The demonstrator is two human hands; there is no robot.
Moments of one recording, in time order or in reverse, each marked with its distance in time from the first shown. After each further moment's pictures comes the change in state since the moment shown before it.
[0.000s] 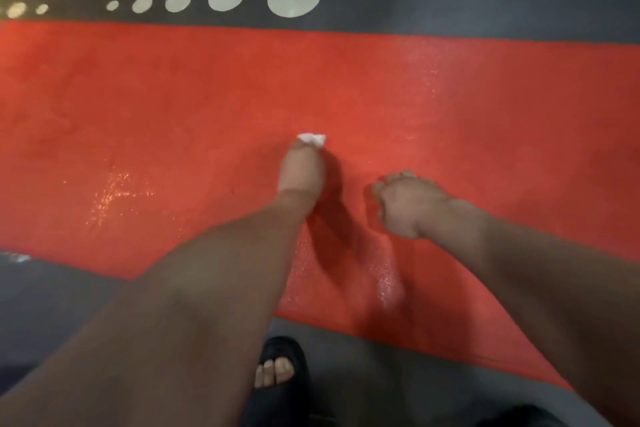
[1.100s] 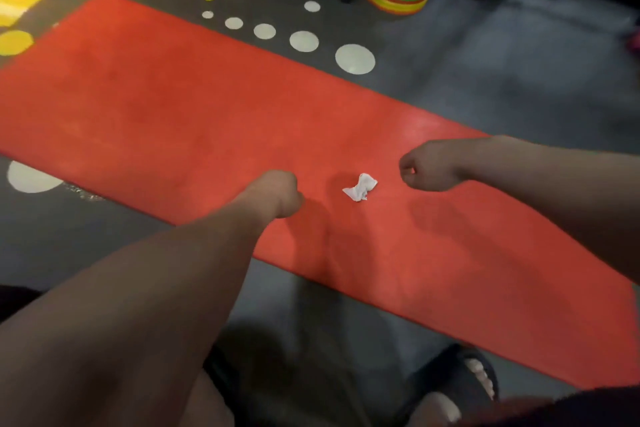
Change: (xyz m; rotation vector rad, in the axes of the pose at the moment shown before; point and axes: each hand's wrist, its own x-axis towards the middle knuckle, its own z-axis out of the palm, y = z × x) left_hand -0.120 -0.103 -0.214 0.243 -0.378 -0.063; right_hand -0.085 -0.133 -0.205 -0.395 -0.136 -0.067
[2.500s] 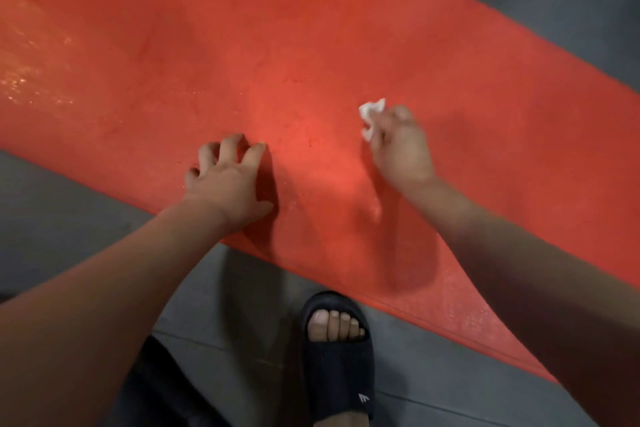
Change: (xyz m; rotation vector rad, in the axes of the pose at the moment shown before) left_hand 0.061 -0.089 0.105 -0.138 -0.082 -0.159; right_hand 0.245 -0.077 0.157 0.837 0.793 0.007
